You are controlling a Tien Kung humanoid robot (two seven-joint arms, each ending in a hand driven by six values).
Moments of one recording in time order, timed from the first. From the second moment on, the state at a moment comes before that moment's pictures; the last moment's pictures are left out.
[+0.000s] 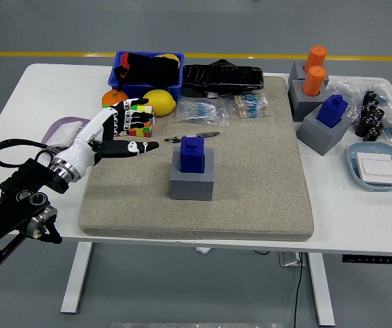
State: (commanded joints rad) left arm -0.50 0.40 -0.72 -1.26 0.88 0.15 -0.21; right arm 0.07 -0.35 2.15 0.18 -2.11 0.29 -0.01
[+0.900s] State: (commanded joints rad) left arm -0.54 0.33 -0.62 -1.22 0.91 0.19 -0.24; right arm 0.07 -0.36 2.14 0.18 -2.11 0.30 0.00
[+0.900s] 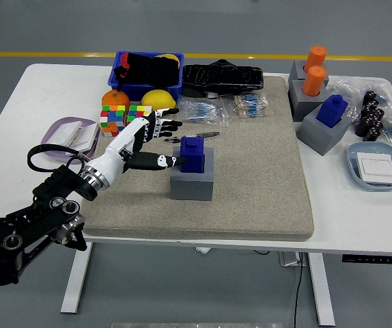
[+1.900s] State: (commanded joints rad) left arm -0.55 0.29 -0.55 -1.16 0.91 0.29 -0.29; right arm 0.07 -0.35 2.13 0.18 -2.10 0.30 -0.01
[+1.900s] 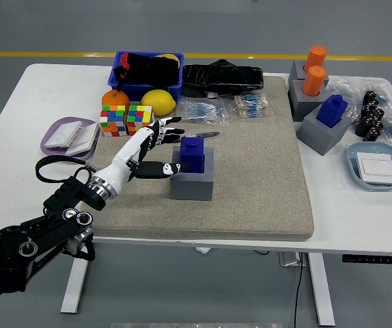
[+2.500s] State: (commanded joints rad) left arm -0.56 0.26 -0.52 -1.15 0.91 0.30 -0.31; right arm 0.07 -0.35 2.13 0.18 -2.10 0.30 -0.01
